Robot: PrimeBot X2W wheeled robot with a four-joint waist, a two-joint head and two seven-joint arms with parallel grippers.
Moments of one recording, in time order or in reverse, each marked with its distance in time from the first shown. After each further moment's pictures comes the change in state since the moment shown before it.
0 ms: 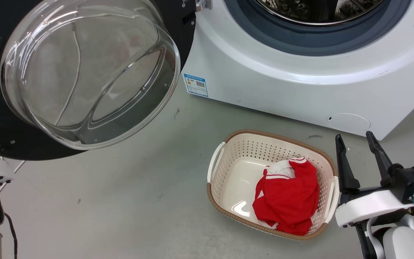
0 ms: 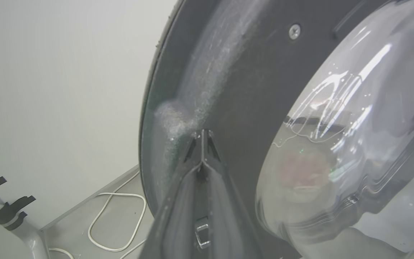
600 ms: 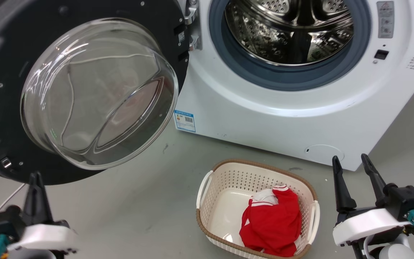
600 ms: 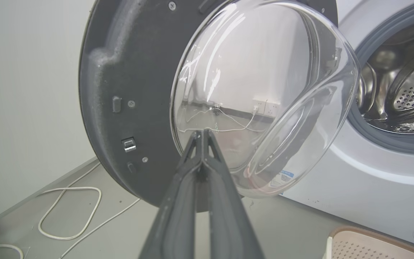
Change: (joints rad) left arm 0.398 -0.234 -0.002 -0.381 0.164 0.004 -0.001; right arm 0.059 0.000 0.001 0.059 0.039 0.000 -0.037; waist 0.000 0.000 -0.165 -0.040
